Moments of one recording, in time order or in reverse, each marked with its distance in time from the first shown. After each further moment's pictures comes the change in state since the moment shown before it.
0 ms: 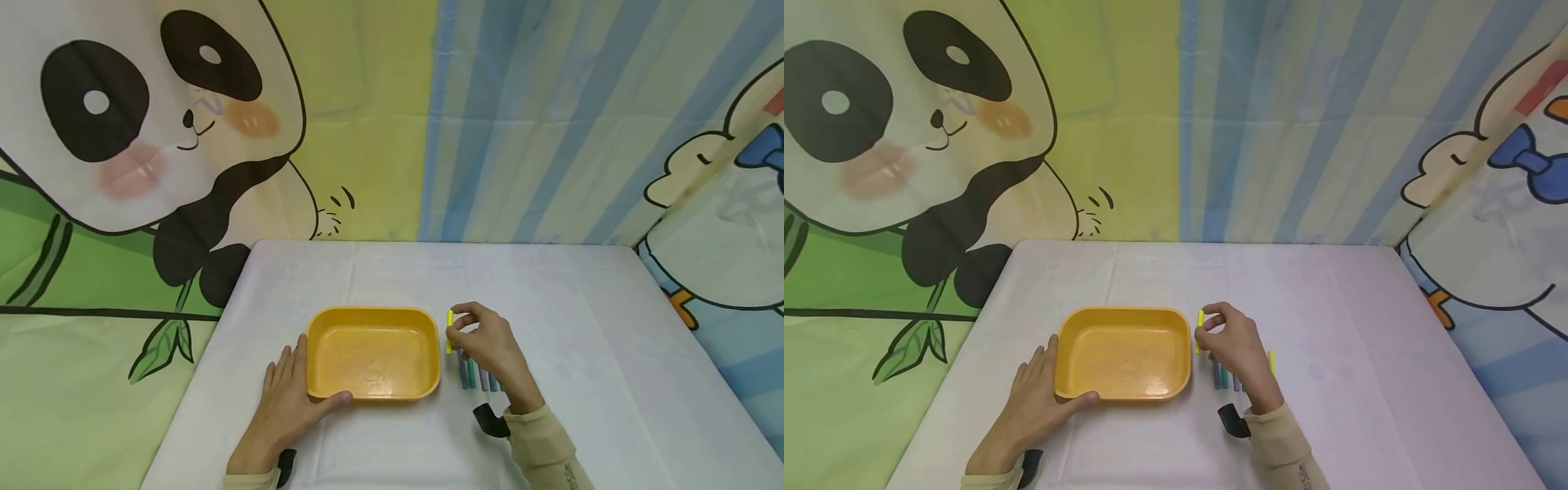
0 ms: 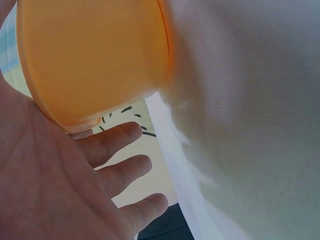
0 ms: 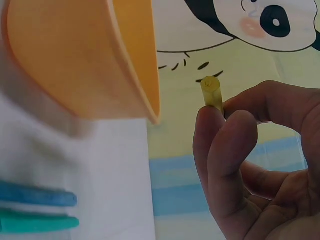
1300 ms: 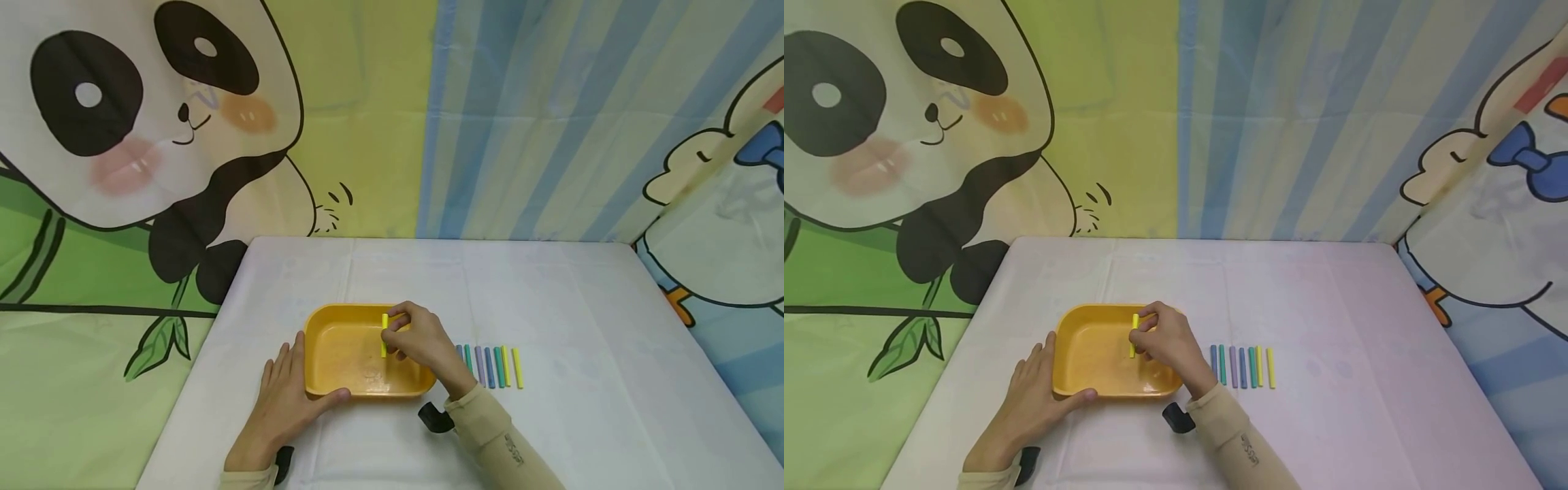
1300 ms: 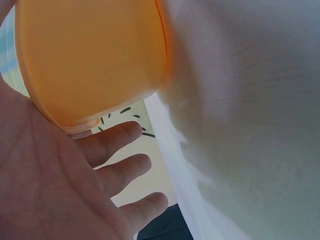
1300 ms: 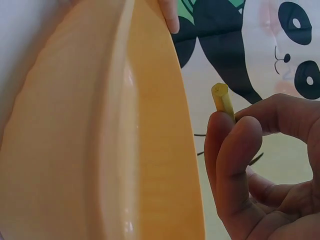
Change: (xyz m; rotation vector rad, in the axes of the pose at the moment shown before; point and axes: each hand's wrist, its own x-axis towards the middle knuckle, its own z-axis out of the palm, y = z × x) left_hand 0.001 0.001 -0.002 -0.008 -0.016 -0.004; right_hand 0.012 -0.043 0.076 0.185 -0.242 -0.078
